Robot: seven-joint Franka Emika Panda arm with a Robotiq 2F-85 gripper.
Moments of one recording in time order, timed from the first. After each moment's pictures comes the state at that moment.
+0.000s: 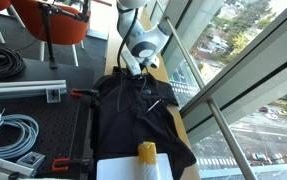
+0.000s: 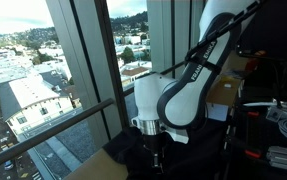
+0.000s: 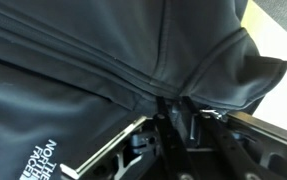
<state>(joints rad) 0.29 0.88 0.26 -1.77 -0.05 2.55 -0.09</state>
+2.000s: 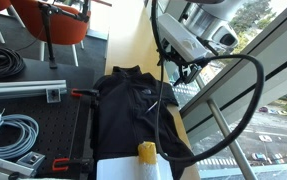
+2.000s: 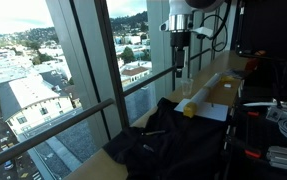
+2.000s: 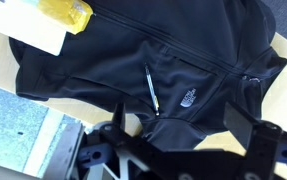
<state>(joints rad) -0.01 0.16 0.16 -2.10 0.04 2.29 -0.41</state>
